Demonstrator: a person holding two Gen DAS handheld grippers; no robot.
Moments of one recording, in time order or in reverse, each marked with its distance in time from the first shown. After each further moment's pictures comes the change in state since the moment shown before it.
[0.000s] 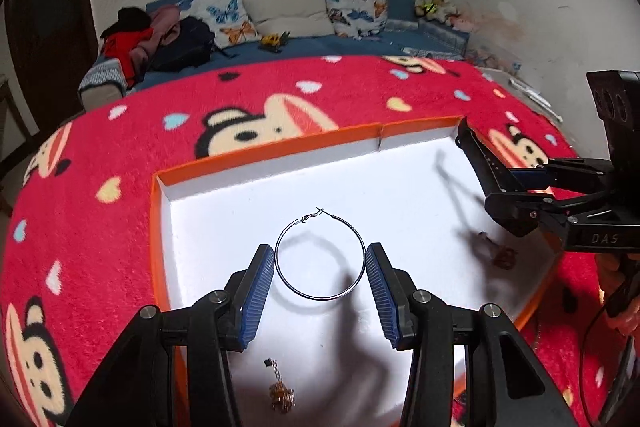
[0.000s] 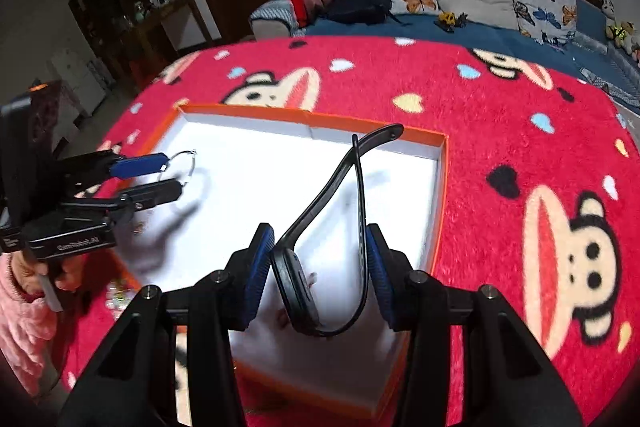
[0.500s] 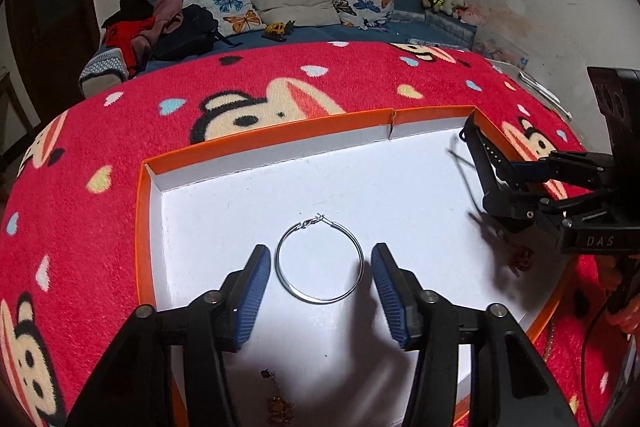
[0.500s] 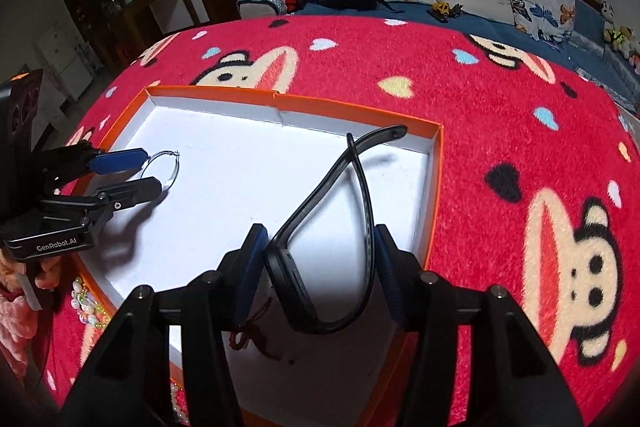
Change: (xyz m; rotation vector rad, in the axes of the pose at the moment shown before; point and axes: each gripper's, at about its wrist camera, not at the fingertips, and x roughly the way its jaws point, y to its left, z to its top) left arm 0.021 0.001 -0.003 -0.014 0.028 0.014; right arm 0.014 -0.004 0.001 -0.032 0.032 -0.041
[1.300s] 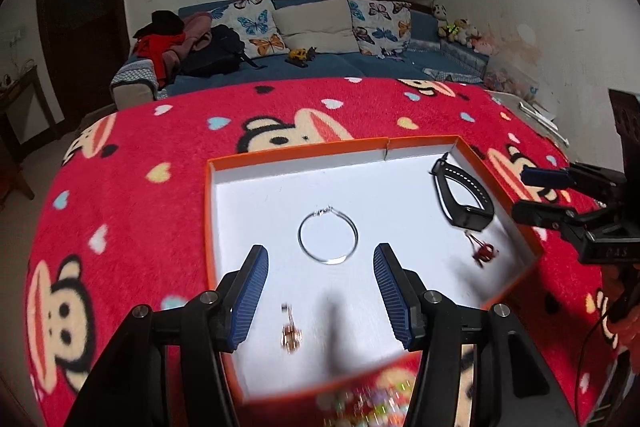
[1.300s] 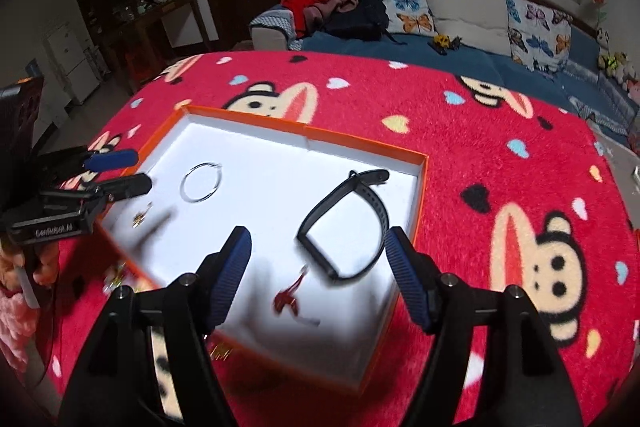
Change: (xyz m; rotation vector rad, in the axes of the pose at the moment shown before) left arm -0.088 -0.004 -0.029 -0.065 -0.103 0.055; right arm -0.069 0.024 -0.018 -0.061 -0.114 -0.010
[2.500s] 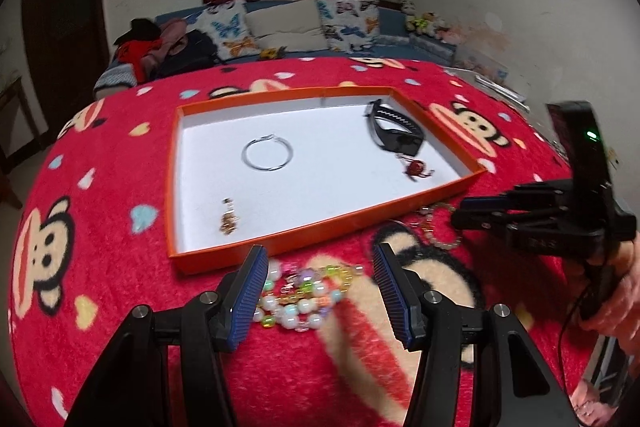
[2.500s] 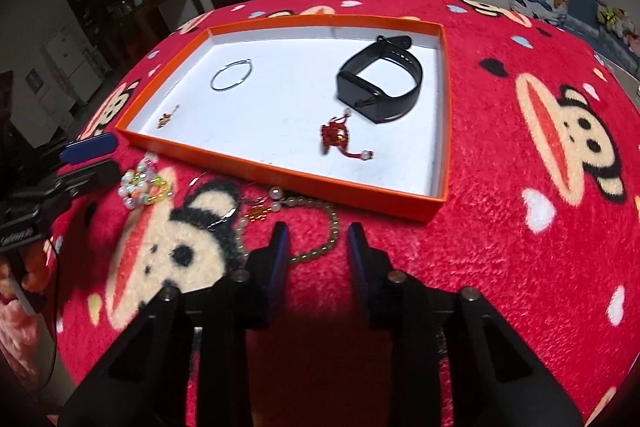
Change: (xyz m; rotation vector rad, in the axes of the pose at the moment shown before) left arm -0.047 -0.045 -0.087 0.084 -0.012 -0.087; right arm 0.012 0.019 -0.089 0.112 0.110 0.038
